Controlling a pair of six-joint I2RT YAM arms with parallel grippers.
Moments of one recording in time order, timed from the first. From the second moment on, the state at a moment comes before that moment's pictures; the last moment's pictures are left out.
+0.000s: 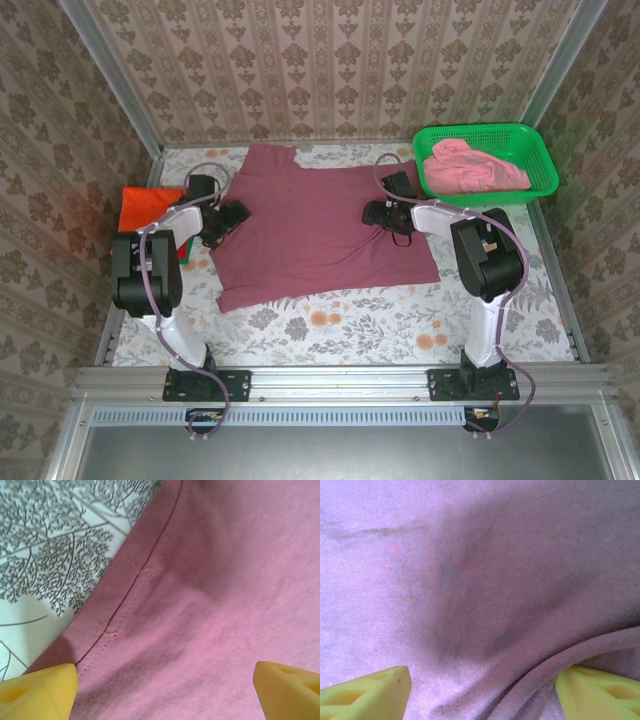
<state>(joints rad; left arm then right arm) -0.05 1.79 1.12 -0.41 0.19 -0.69 0.31 1.98 1.25 -0.26 -0.03 0.55</state>
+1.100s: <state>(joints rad) -0.18 0.79 0.44 -0.79 0.13 -0.73 0.28 1.44 0.83 -0.29 0.00 0.56</state>
